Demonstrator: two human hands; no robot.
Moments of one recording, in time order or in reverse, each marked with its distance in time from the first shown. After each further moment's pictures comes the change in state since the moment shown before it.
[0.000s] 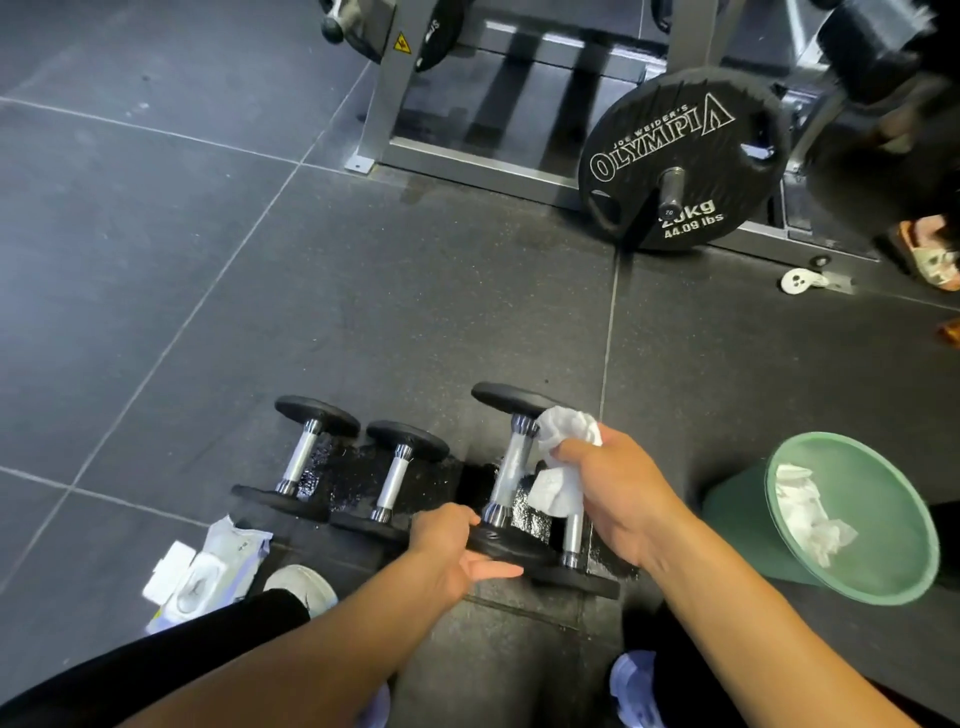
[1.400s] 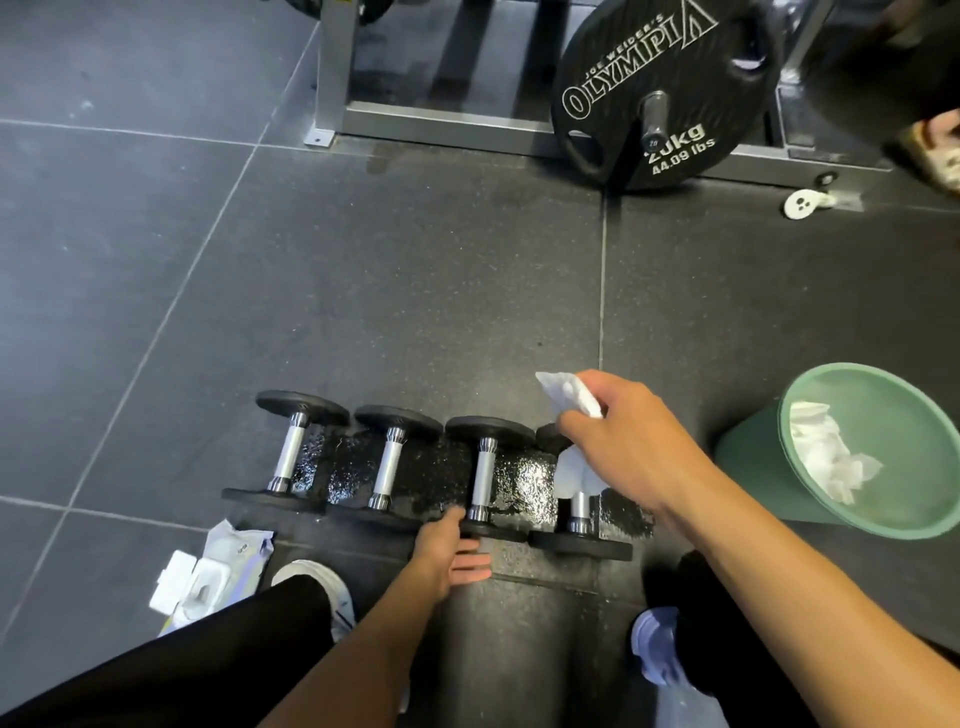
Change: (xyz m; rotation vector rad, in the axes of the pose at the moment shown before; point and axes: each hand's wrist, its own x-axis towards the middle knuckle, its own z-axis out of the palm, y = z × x) left_hand 0.151 -0.065 -0.038 0.311 -0.016 -0.041; right_hand 0.001 -0.007 -0.038 -0.744 0.028 -0.277
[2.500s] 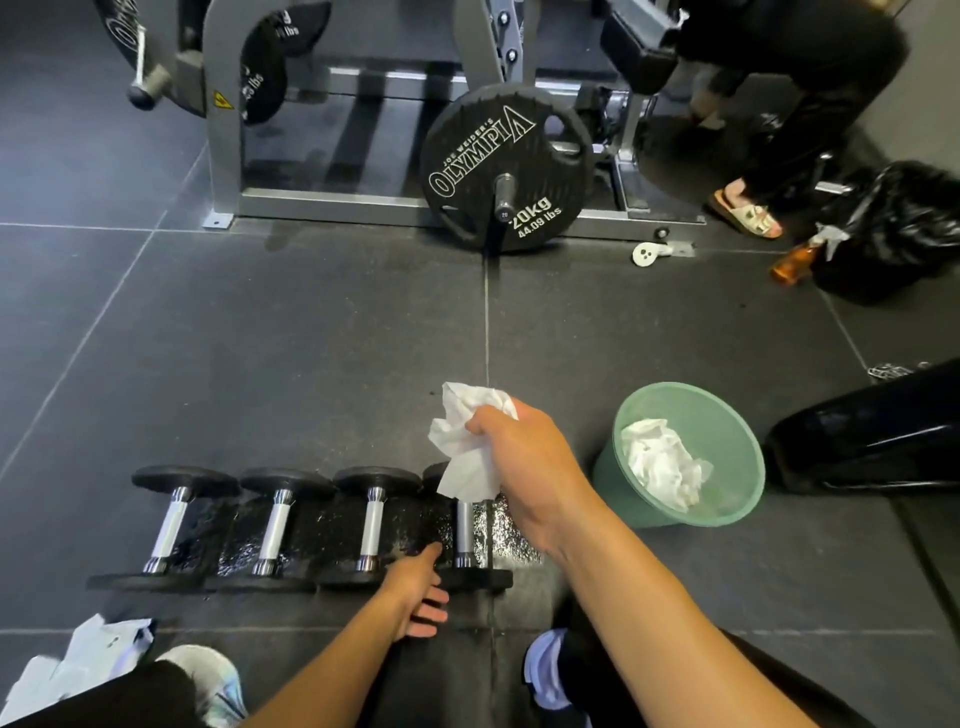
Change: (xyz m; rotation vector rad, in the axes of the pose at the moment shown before) left_hand -0.044 -0.017 0.120 0.506 -0.024 0.027; right_hand -0.045 0.030 -0.073 0.839 0.076 0.102
